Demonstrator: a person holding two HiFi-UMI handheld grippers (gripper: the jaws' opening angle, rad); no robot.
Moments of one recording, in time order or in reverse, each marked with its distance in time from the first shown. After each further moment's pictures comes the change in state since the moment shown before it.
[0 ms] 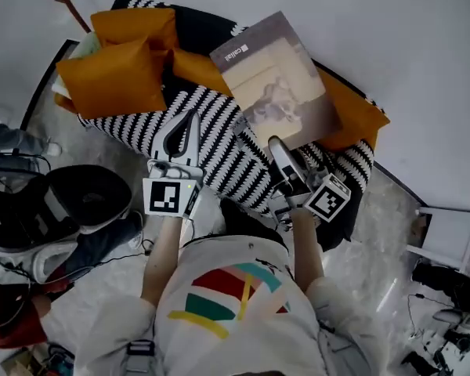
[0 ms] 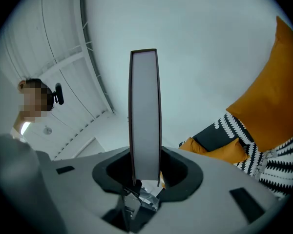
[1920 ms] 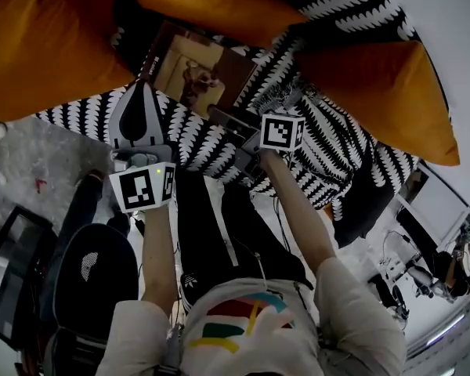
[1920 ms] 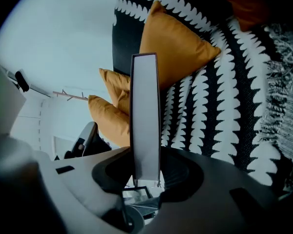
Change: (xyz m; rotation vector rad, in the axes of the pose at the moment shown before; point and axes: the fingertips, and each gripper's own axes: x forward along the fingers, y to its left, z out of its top) left arm 0.100 0.197 -0.411 -0.150 0.304 0.185; right arm 0.153 -0.444 -0.307 0.480 0.595 -0.352
